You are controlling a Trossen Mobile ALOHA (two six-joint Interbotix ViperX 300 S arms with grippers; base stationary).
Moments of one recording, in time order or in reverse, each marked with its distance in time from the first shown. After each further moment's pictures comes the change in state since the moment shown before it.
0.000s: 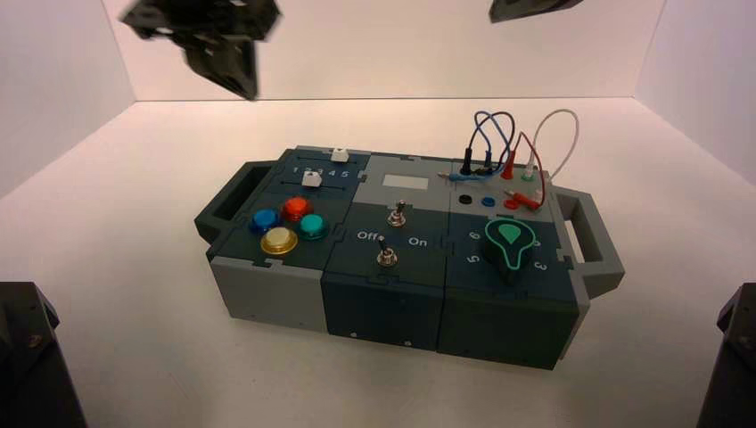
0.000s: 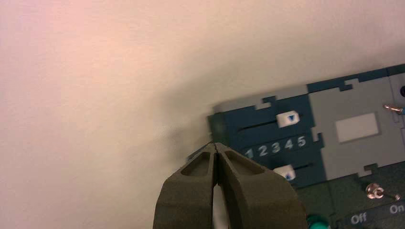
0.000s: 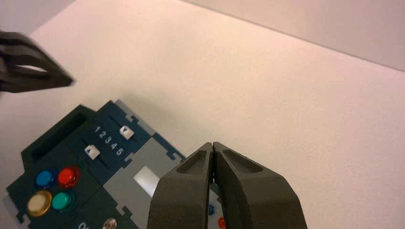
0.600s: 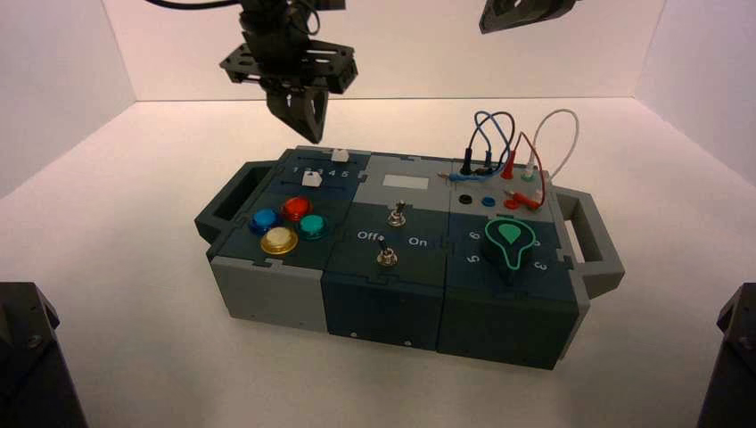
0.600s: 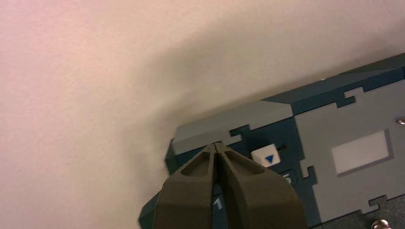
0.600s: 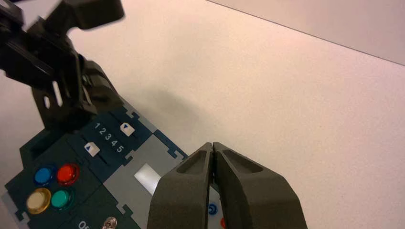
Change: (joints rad) left arm -0.107 0.295 -0.179 -0.009 0.017 -0.003; right arm 0.006 0.031 -0.011 0.002 0.002 -0.002
